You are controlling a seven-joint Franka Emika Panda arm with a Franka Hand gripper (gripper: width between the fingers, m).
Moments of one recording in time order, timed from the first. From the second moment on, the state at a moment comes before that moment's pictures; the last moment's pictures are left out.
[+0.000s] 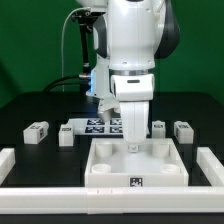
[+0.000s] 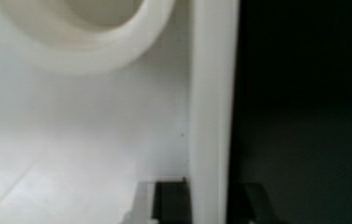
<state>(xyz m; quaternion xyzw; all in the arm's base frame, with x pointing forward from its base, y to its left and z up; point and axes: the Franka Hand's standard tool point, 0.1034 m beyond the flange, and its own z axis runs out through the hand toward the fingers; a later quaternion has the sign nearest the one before) 0.464 0.035 0.005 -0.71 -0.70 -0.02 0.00</state>
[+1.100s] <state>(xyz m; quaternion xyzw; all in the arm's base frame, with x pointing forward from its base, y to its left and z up) 0.477 0.068 0.005 -0.71 -0.70 -0.01 0.00</state>
